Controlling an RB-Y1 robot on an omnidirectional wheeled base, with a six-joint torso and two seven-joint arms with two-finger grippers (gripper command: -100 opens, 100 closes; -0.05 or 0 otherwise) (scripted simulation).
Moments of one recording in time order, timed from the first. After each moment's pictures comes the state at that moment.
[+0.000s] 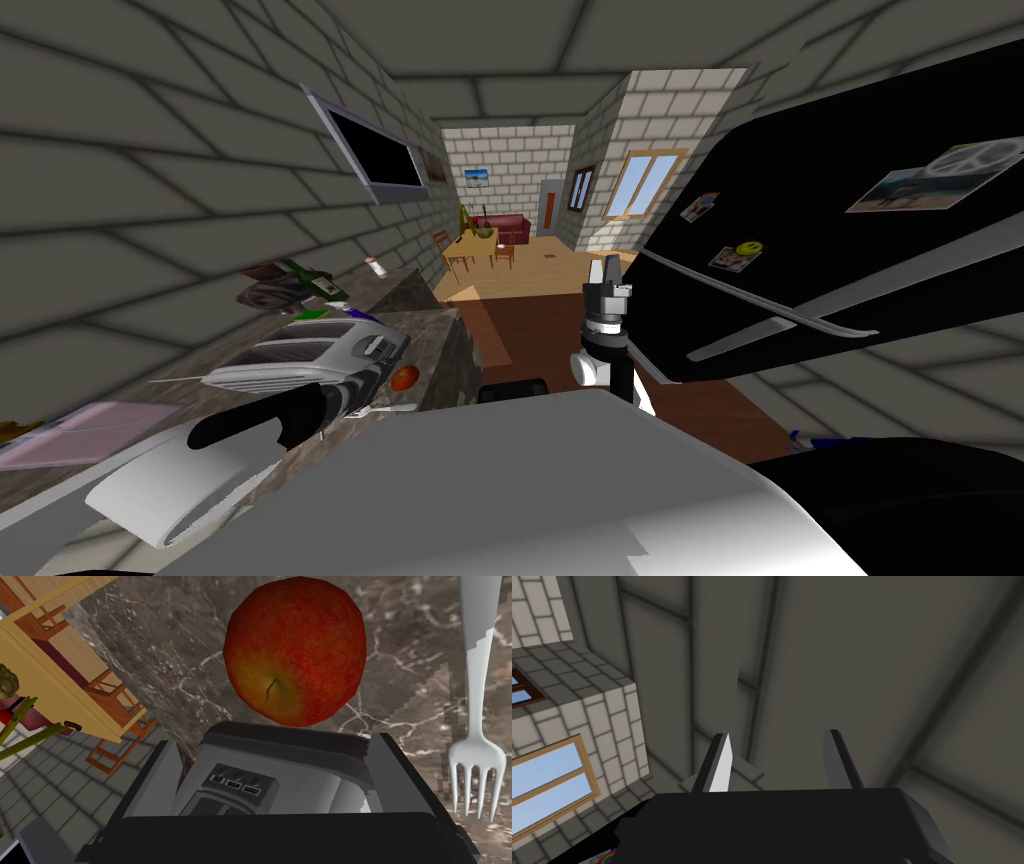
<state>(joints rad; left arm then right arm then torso) 0.96 1.15 0.30 -2.39 0.69 0.77 0.11 0.47 0.00 0.07 -2.29 0.01 -0.65 0.17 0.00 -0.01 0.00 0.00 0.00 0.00</state>
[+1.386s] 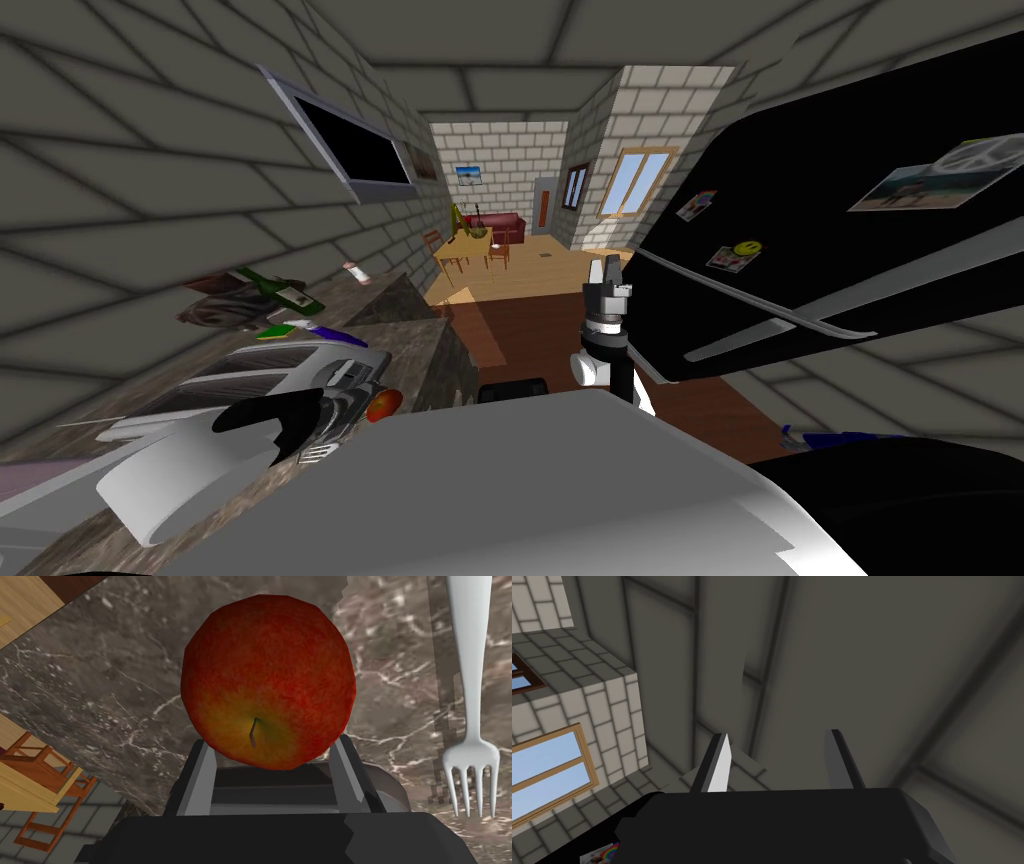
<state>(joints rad) 1.00 1.27 0.29 -2.34 0.80 0.93 0.10 0.47 0.00 0.07 -2.29 0.01 -0.65 0.17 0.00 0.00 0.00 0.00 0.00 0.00</state>
